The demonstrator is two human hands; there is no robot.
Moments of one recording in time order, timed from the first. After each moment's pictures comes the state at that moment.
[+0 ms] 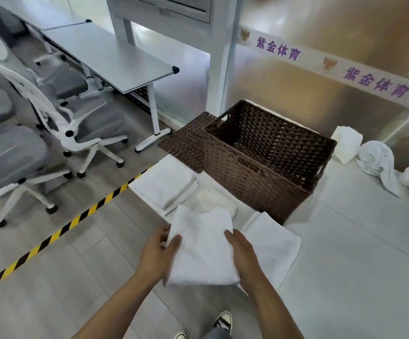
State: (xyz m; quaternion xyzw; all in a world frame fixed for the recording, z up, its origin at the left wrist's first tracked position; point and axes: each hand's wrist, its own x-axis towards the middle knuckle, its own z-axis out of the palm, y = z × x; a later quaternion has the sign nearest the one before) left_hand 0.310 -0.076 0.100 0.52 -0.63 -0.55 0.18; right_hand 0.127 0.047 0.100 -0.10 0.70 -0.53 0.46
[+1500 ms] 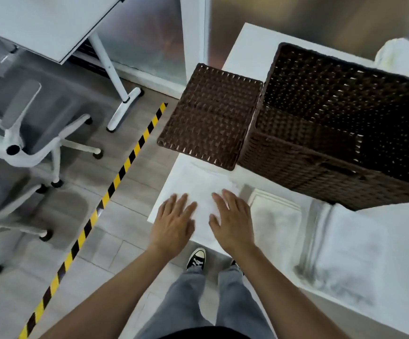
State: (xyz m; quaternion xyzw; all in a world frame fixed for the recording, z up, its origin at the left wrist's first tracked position) left_hand 0.272 -0.409 -0.017 0.20 -0.97 -0.13 -0.09; right_hand 0.151 -0.261 -0.017 -0.36 0.92 -0.14 0.10
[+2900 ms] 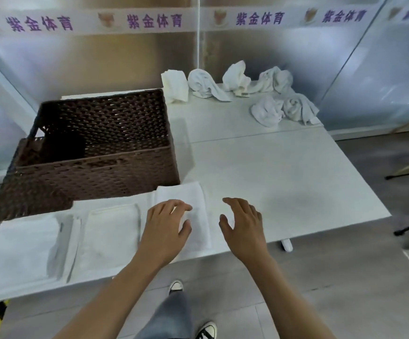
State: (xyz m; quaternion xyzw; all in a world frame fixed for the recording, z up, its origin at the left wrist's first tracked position) left_hand 0.141 -0.007 0.119 -0.05 -0.98 -0.21 0.03; right_hand 0.119 0.205 0.096 -0.04 0.95 -0.30 -0.04
